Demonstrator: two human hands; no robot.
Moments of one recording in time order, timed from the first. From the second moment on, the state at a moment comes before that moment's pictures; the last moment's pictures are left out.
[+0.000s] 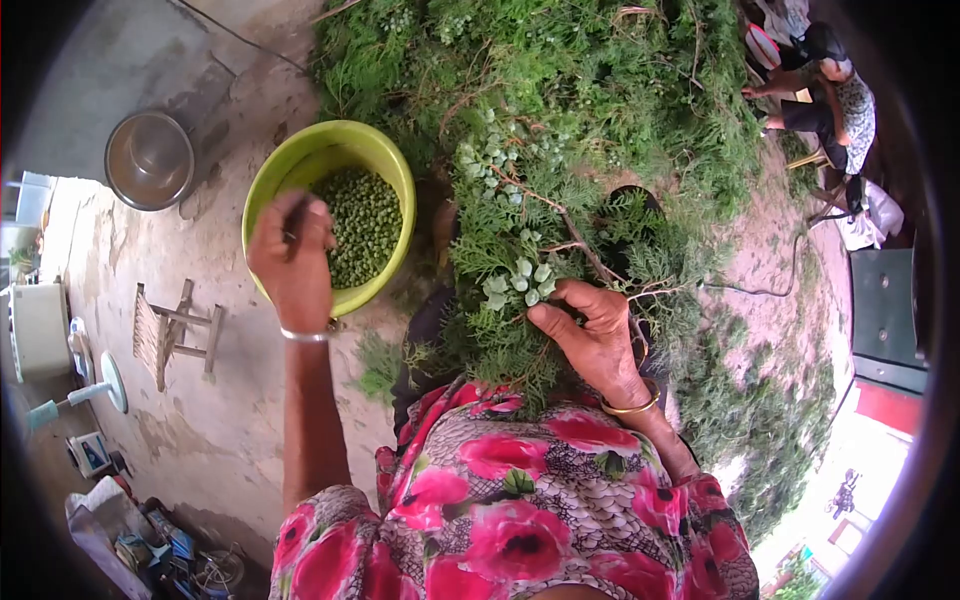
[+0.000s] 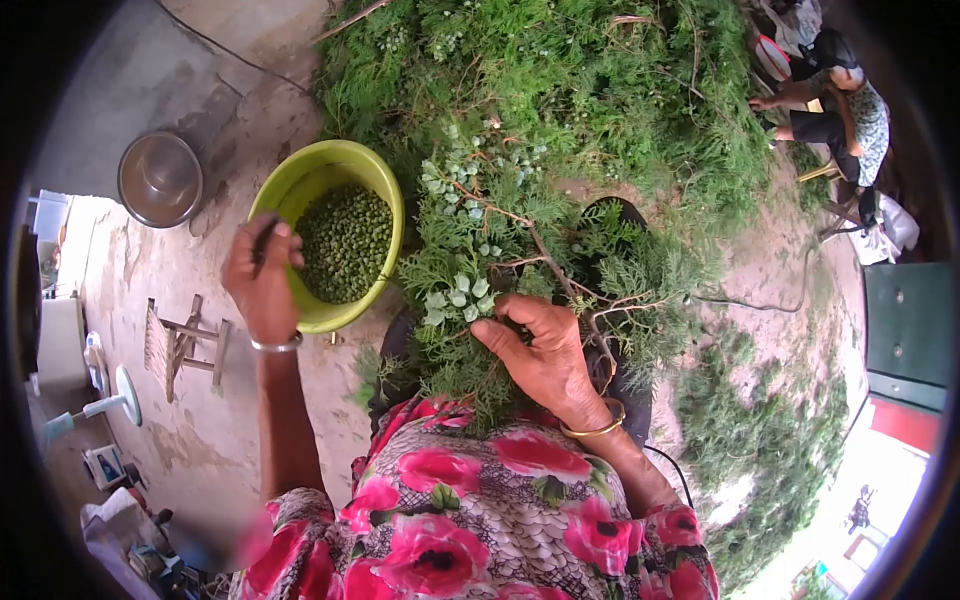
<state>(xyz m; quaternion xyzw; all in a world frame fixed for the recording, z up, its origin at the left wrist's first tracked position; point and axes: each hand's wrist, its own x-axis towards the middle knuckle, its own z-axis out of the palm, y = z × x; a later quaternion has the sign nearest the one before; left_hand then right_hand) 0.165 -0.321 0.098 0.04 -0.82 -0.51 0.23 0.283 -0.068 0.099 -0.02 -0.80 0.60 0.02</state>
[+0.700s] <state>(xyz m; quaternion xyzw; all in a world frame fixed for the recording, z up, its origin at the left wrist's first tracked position) 0.244 -0.252 0.109 0.03 -0.61 -0.75 -0.25 0.284 -0.068 0.097 0.00 -0.82 0.57 0.02</state>
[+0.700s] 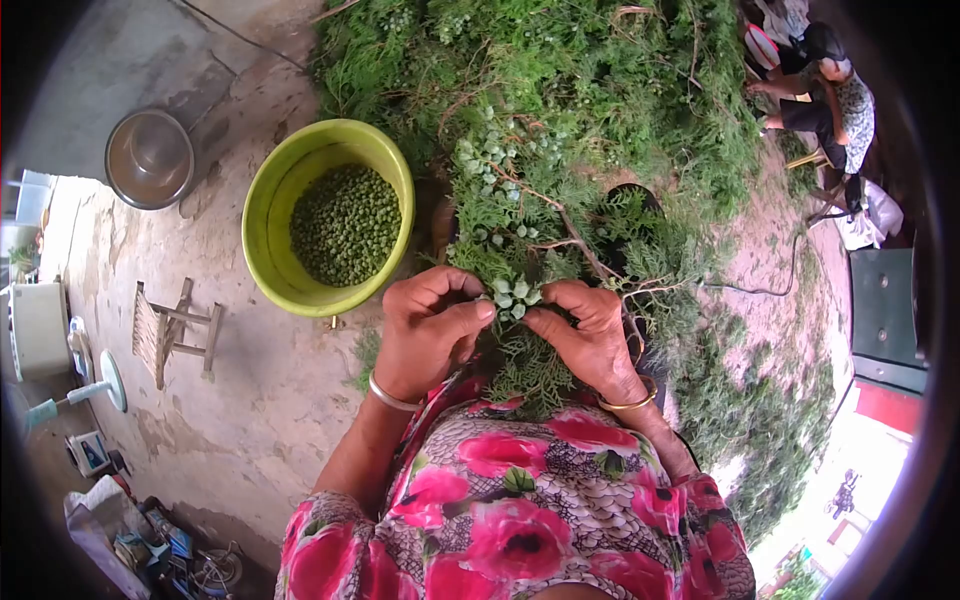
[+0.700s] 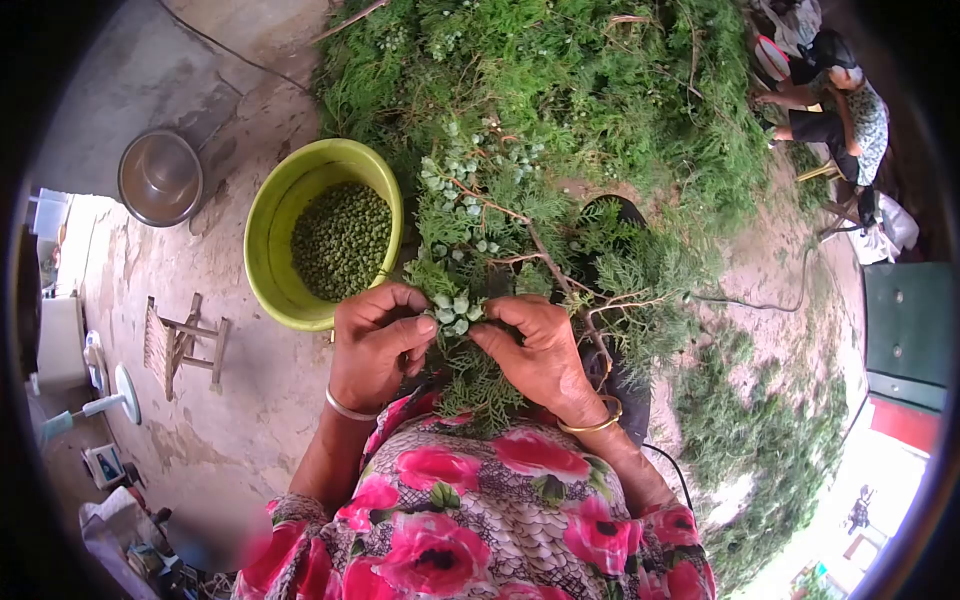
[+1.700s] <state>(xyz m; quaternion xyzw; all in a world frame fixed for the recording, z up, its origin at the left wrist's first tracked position) 0.258 -0.222 0.097 -0.03 -0.78 -0.62 -0.03 0.288 -0.083 0.084 0.04 -0.86 0.49 0.13</state>
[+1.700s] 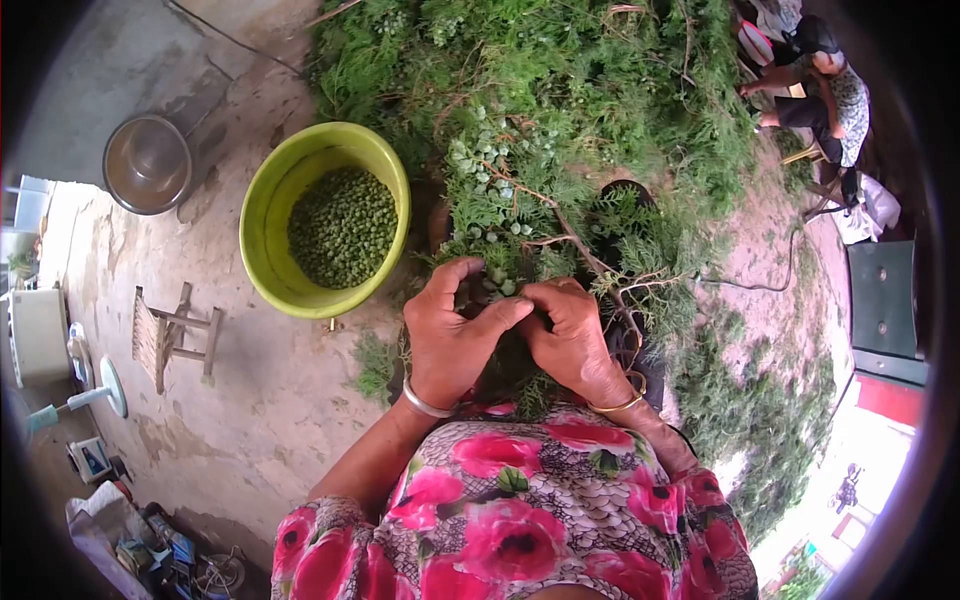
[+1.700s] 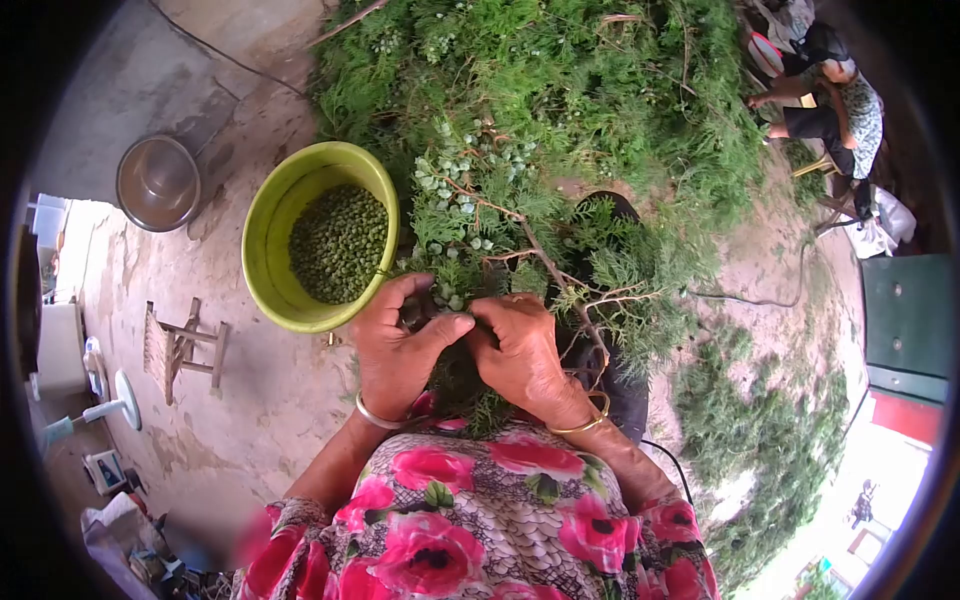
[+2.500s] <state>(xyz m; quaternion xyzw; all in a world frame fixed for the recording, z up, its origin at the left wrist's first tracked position) 0.246 -0.233 0.096 0.08 -0.57 -0.77 -0.28 0.289 -0.066 0.089 0.03 -0.83 0.55 0.05</state>
